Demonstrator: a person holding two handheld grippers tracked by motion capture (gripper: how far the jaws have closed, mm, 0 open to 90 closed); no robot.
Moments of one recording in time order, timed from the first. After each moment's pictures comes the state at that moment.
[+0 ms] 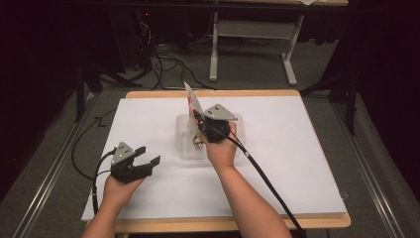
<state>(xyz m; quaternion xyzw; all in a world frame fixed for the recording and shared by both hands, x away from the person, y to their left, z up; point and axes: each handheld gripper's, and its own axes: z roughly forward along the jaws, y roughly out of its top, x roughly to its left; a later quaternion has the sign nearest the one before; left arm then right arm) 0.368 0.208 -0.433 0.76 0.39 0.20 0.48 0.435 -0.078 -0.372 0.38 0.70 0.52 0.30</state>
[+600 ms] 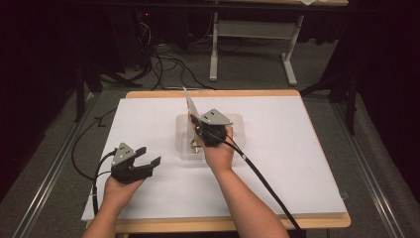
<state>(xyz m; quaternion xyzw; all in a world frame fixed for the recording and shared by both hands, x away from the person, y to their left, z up) 0.366 0.206 -0.432 0.76 0.39 0.20 0.48 0.432 -0.070 -0.386 0.37 0.72 0.51 0.30</state>
